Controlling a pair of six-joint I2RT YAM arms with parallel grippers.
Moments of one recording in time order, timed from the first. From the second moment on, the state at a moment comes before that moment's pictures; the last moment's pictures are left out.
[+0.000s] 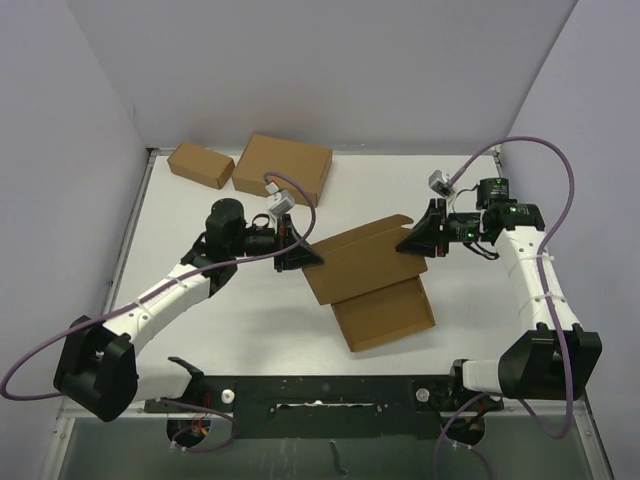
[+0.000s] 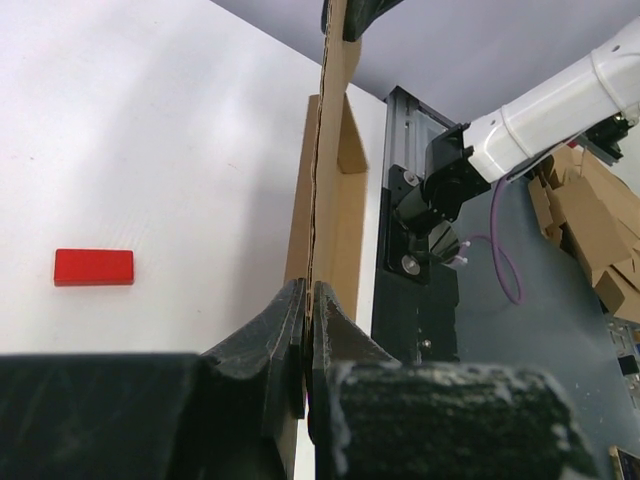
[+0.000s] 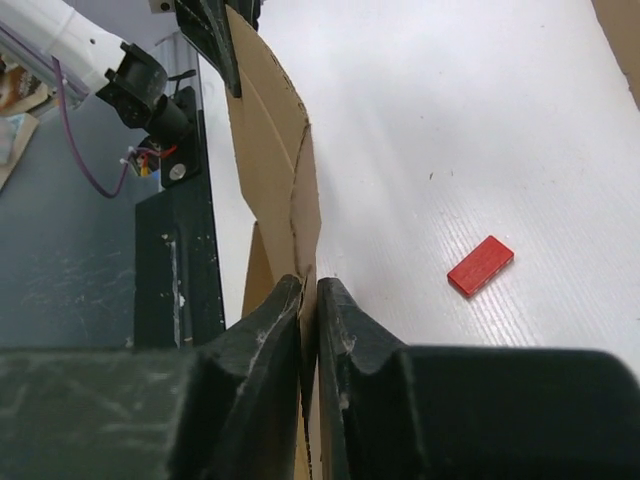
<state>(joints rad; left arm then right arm) -0.52 1.27 0.82 0.29 0.96 -0.39 -0.04 1.31 1.23 -1.05 -1.31 -0.73</state>
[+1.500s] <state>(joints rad) -0.75 1.46 0.86 -0.02 0.02 -0.88 -0.47 1.17 1.08 -0.54 -1.17 -0.08</state>
